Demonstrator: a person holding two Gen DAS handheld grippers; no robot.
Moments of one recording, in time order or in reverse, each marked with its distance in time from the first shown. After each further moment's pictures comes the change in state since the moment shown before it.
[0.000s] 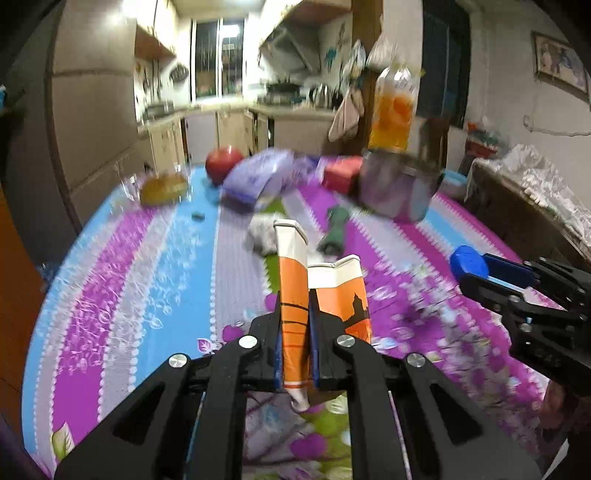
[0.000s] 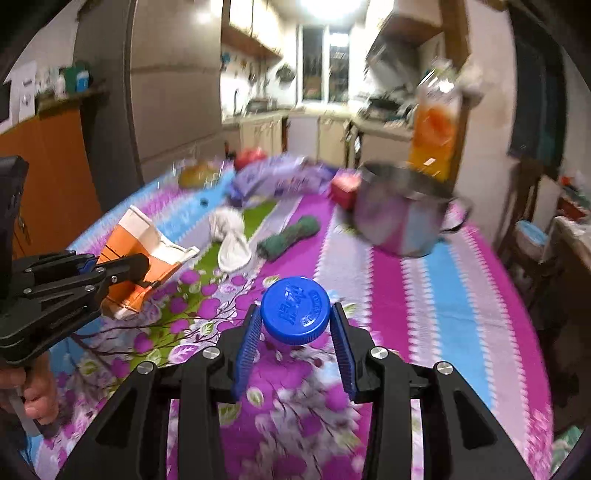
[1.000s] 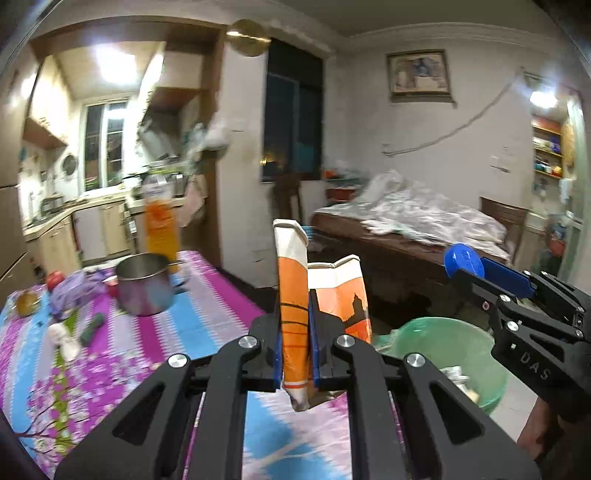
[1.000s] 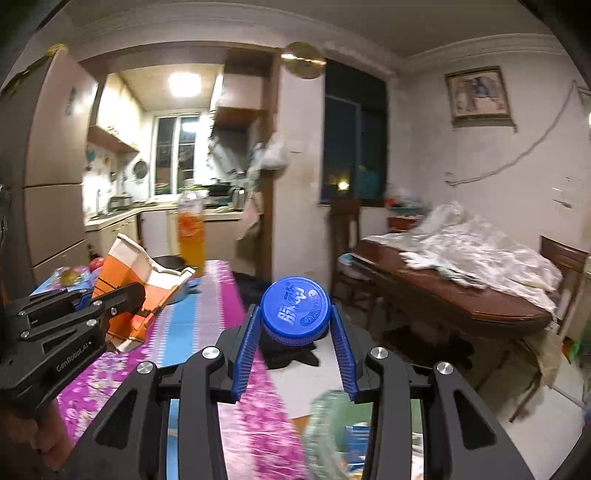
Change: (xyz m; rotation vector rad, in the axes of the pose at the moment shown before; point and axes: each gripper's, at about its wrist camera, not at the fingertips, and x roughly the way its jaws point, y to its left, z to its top) left arm -0.118 -0.307 -0.008 0.231 -0.280 -0.433; right arm -0.341 -0.194 -0.119 0.231 -0.301 -0.569
